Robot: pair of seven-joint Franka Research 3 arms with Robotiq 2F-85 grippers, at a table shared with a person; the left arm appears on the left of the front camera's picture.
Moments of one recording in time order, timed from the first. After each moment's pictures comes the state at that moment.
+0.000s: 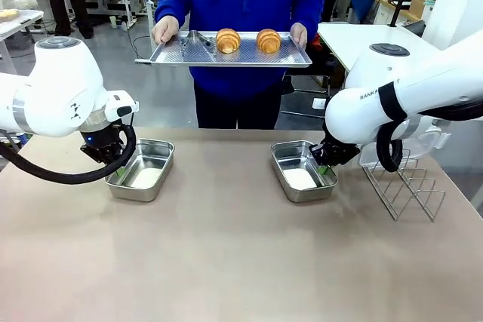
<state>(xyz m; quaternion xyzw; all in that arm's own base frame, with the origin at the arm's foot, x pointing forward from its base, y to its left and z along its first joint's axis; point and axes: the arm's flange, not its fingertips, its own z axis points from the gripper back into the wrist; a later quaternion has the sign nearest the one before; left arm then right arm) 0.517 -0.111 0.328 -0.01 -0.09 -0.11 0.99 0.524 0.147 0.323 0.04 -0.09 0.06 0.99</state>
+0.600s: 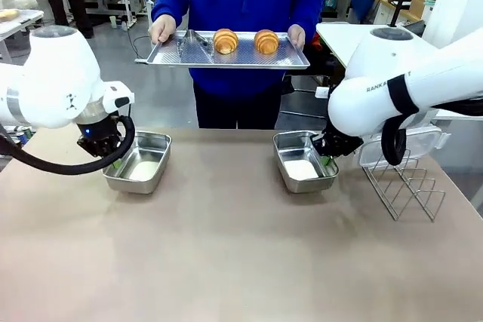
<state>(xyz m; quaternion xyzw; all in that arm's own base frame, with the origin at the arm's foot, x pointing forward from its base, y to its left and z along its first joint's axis) 0.518 -0.108 0.355 -0.01 -0.10 -0.08 0.99 0.515 0.154 0.364 0.02 -0.10 0.03 0.99</state>
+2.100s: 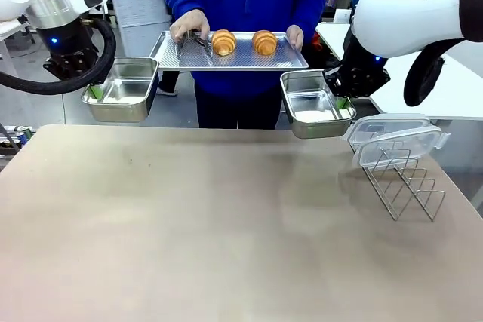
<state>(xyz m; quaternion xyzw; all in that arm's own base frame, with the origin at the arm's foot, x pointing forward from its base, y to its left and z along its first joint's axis) 0.497 -0.106 0.541 -0.02 -0.15 -0.01 0.99 0.480 0.170 0.526 0.00 -0.16 0.00 0.99</state>
